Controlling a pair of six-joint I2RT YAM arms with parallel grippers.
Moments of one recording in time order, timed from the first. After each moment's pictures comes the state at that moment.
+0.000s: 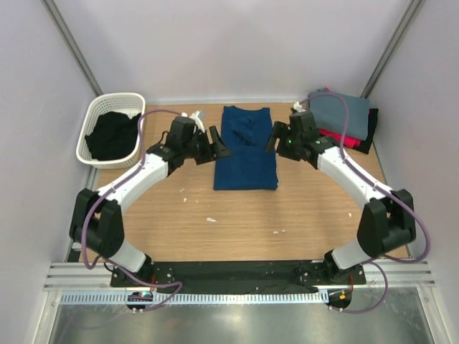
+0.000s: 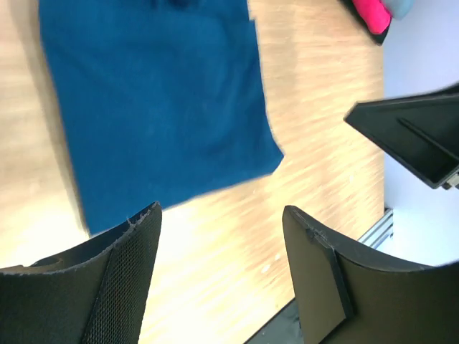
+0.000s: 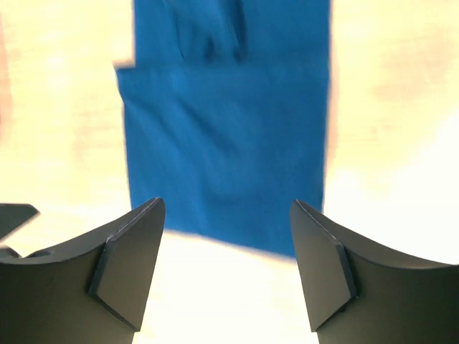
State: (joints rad) left arm -0.46 1.59 1.22 -0.24 0.31 -0.67; right arm 0.35 1.56 1.25 -0.41 -0.03 0.56
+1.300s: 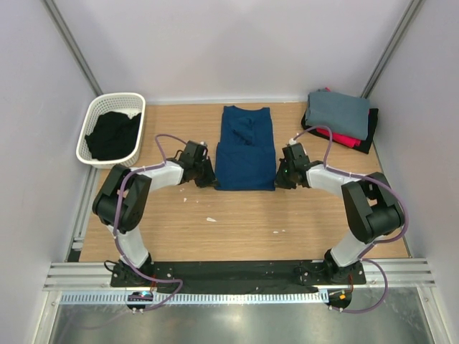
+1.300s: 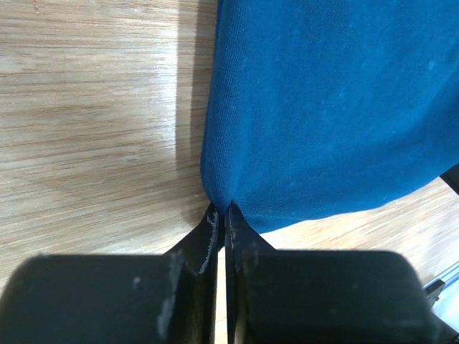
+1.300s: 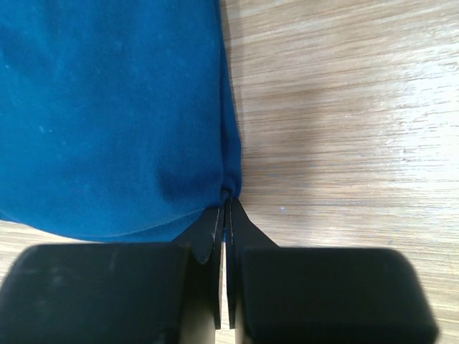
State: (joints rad) left arm -0.46 1.80 0.99 -0.13 0.21 -0.70; right arm 0.35 1.64 0.85 -0.20 -0.03 0.62
